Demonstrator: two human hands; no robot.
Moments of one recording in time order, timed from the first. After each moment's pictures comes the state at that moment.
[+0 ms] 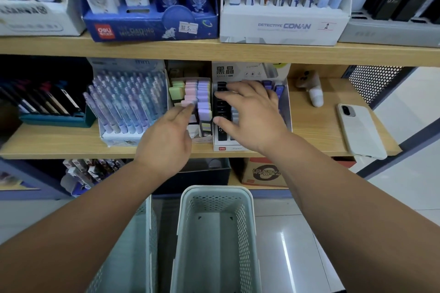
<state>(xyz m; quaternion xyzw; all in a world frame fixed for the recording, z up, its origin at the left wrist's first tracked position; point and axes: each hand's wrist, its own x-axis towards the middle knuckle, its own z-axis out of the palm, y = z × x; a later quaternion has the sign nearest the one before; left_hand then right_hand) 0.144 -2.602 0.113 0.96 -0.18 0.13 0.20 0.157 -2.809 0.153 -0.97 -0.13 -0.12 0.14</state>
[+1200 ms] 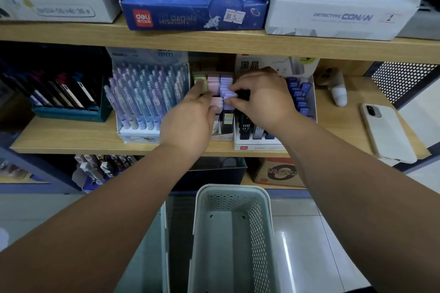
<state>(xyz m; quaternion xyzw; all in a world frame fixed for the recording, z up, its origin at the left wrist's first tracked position) 0.176 -2.603 0.119 0.96 -0.11 0.14 0.21 0.212 -2.782 0.142 -0.95 -0.14 -0.17 0.20</state>
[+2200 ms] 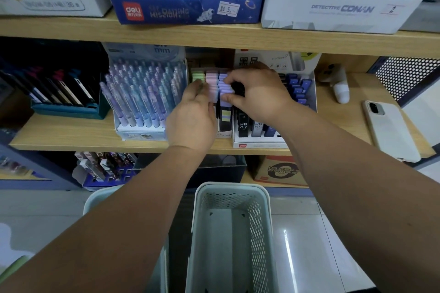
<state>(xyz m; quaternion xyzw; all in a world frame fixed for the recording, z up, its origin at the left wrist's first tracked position) 0.181 -2.621 0.099 0.94 -0.05 0.23 0.24 0.218 -2.783 0.151 -0.96 -0.17 -0.12 0.19</state>
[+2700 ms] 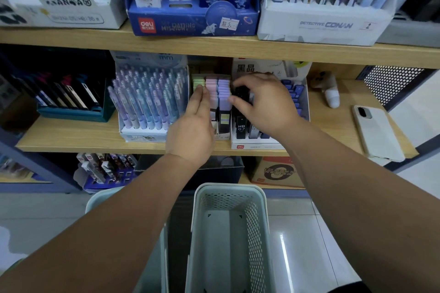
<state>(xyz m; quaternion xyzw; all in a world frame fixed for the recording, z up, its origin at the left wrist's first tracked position) 0.160 -2.612 0.098 0.95 -0.12 0.16 0.22 0.189 -2.794 0.151 -0.95 -0.15 -0.18 0.21</state>
